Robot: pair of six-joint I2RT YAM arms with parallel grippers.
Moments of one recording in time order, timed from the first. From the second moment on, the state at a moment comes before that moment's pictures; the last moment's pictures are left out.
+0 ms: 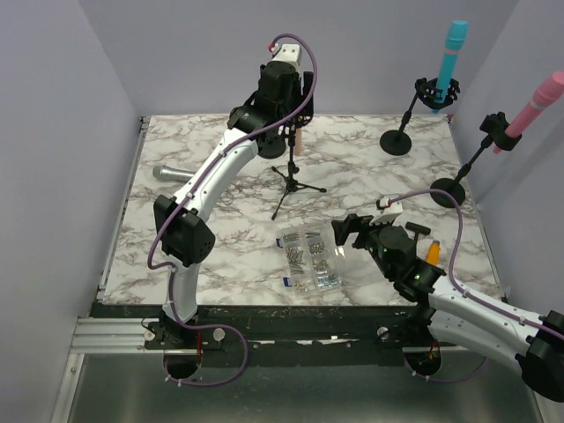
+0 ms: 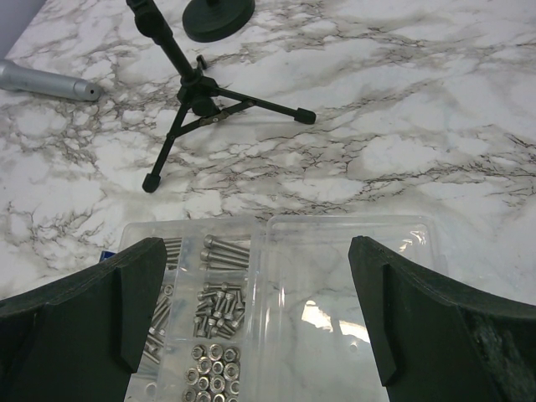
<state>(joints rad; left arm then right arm) -0.57 2.01 2.19 -0.46 -0.23 -0.27 0.79 0.82 0.35 0.24 0.46 0.37</state>
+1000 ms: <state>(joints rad) -0.56 2.05 2.29 -0.53 -0.18 -0.25 0.79 0.82 0.35 0.24 0.46 0.37</state>
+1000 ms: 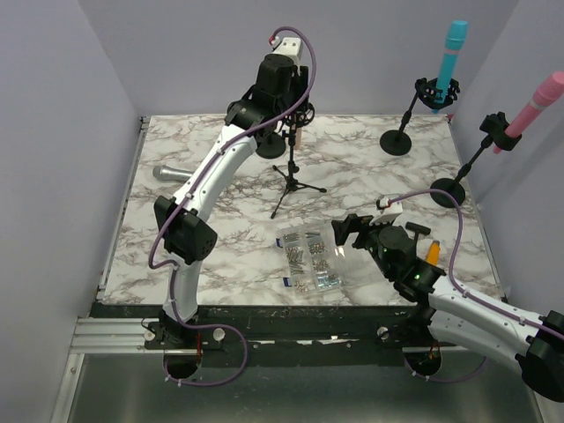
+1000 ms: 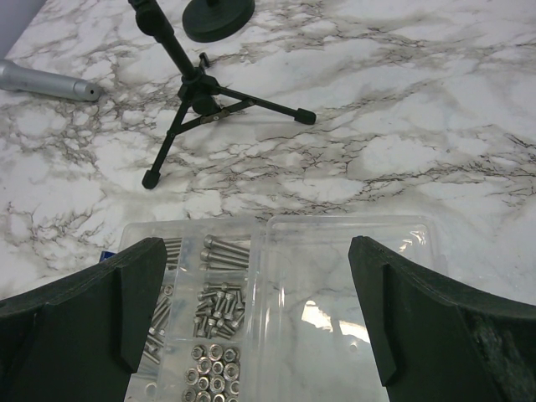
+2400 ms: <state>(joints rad) 0.26 1.01 0.96 -0.67 0.17 -0.63 0.79 0.80 0.35 0.24 0.46 0.37</state>
